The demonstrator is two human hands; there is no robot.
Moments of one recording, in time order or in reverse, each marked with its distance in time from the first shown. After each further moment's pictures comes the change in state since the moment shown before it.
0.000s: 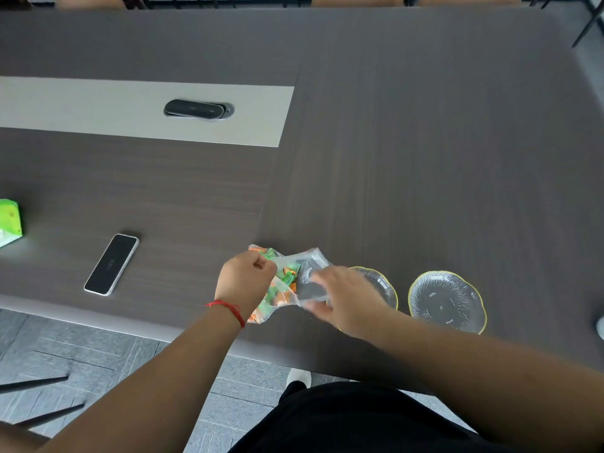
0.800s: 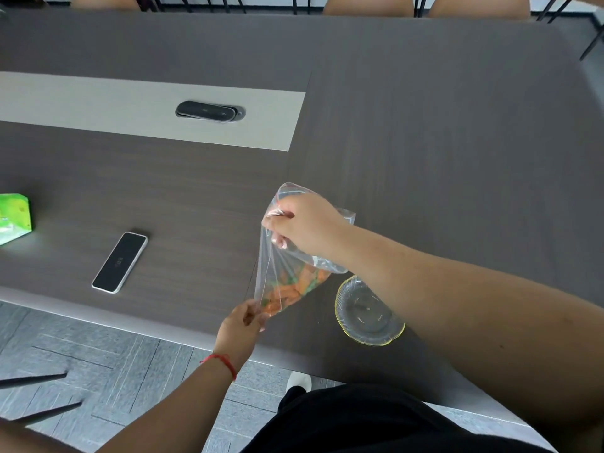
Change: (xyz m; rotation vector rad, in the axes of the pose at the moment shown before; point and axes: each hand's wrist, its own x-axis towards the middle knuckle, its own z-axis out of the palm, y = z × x) left_hand -0.032 -0.101 0.021 -0.194 -0.152 -0.179; right_hand 0.085 -0.104 -0.100 0.387 -0.010 0.047
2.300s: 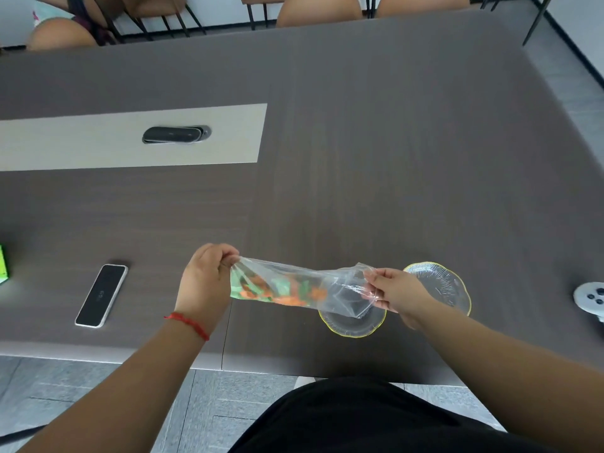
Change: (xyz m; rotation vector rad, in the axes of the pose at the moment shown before) left_hand 0.003 0.123 -0.043 0.301 0.284 0.598; right_hand -0.116 0.195 0.000 0.863 0.266 0.735
